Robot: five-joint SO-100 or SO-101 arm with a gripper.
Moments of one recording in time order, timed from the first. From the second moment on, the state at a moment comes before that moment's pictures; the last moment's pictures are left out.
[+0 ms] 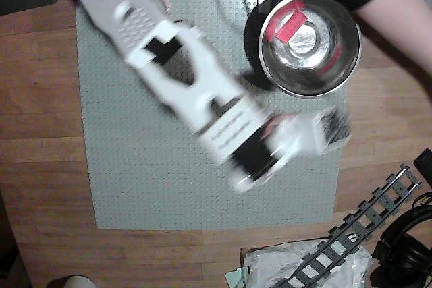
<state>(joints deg) -38.5 54.6 22.7 100.8 33.7</state>
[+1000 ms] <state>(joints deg) -3.2 142.5 119.5 72.3 22.2</state>
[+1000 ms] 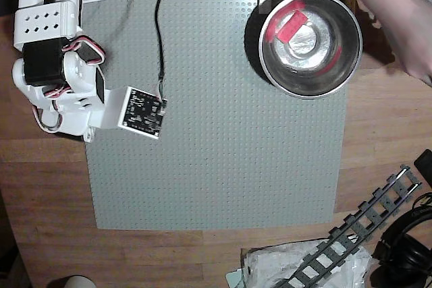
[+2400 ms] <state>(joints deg) -3.4 196.6 175.8 72.8 5.8</state>
